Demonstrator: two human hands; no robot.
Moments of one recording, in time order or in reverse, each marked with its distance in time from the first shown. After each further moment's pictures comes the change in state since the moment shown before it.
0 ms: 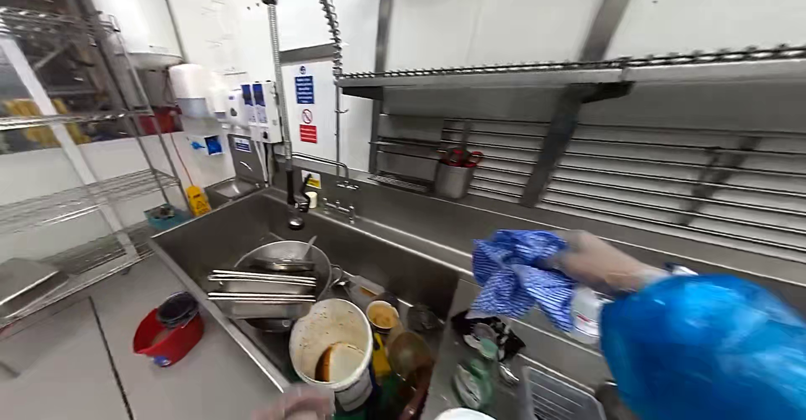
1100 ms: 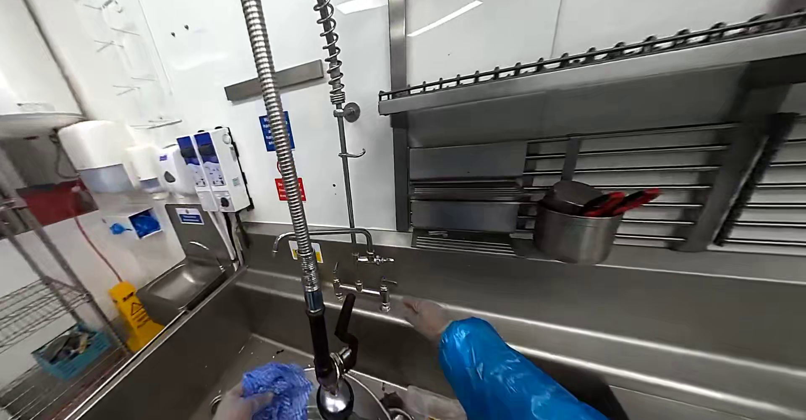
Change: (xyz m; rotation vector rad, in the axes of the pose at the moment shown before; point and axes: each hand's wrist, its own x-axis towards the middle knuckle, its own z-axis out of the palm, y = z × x) left_hand 0.469 -0.089 -0.395 0.169 0.438 -0.491; right_hand 0.420 -0.103 0.379 -0.190 -0.385 0.139
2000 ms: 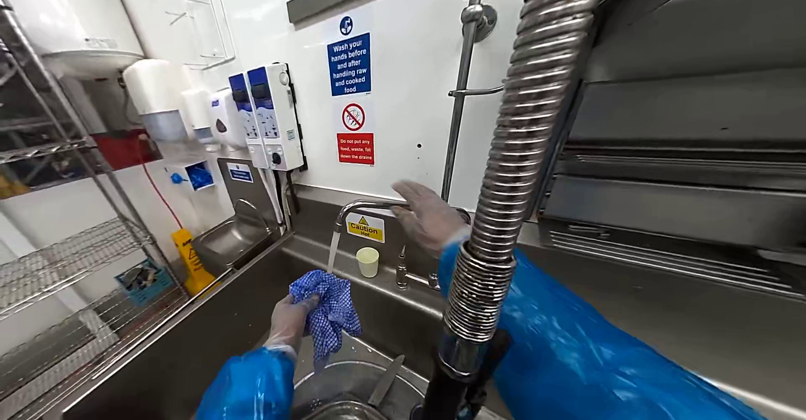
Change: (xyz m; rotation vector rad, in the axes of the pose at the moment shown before) left_hand 0.164 0.044 -0.001 -0.236 0.220 -0.020; right_hand 0.169 -0.166 -0.021 -0.174 0.585 -0.644
